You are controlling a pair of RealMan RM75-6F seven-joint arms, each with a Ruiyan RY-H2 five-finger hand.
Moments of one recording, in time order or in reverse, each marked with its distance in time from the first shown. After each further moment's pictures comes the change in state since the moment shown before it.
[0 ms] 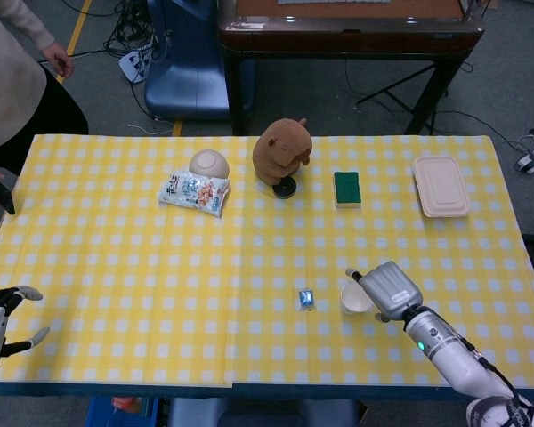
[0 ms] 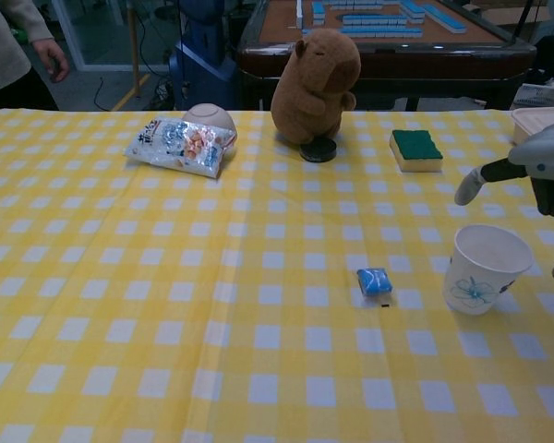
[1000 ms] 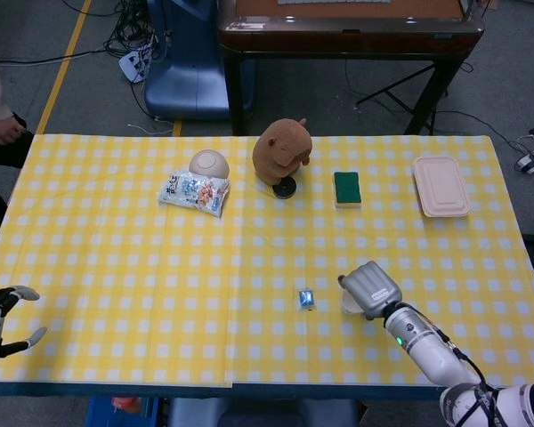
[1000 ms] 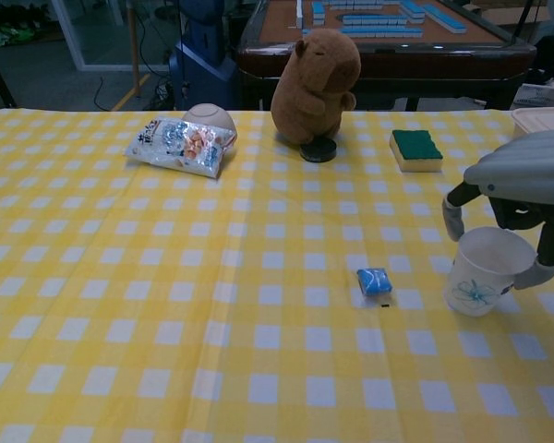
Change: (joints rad) left arm 0.007 0.007 -0.004 -0.003 0.000 0.010 -0.007; right arm 0.139 -0.106 -0.079 0.041 0.116 0.063 -0.050
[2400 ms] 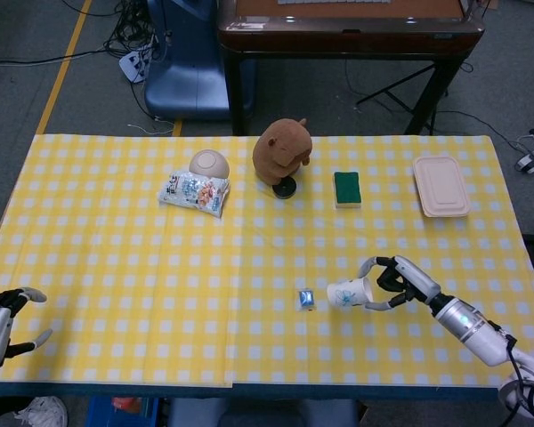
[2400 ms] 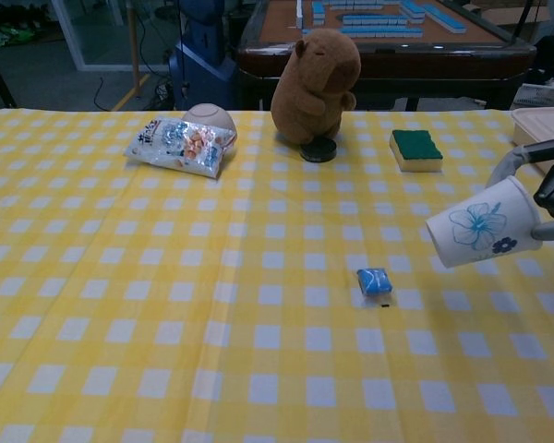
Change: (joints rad) left arm -0.009 -0.015 0.007 0.002 0.003 -0.022 0.036; right arm -0.217 -0.179 -0.087 0.856 -0.886 0.222 2.168
